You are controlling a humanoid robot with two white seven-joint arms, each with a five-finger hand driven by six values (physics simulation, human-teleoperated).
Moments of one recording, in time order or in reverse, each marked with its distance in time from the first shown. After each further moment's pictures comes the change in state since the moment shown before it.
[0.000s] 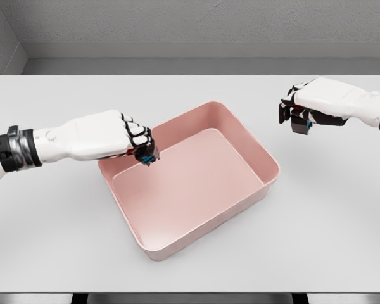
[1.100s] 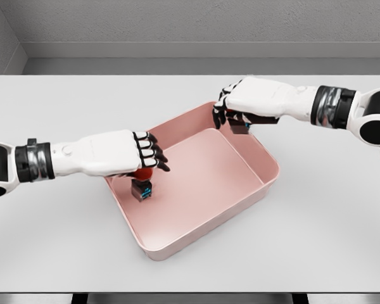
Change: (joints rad) left arm -0.015 -0.013 -0.080 0.001 -0.015 0.001 -0.039; right arm -0.218 0.189 0.244 0.000 0.000 0.000 0.000
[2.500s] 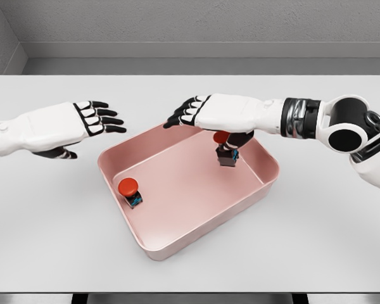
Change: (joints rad) left arm 0.049 0.190 0.136 0.057 0.177 0.000 0.004; right arm -0.023 0.077 0.084 0.000 0.003 -0.033 0.000
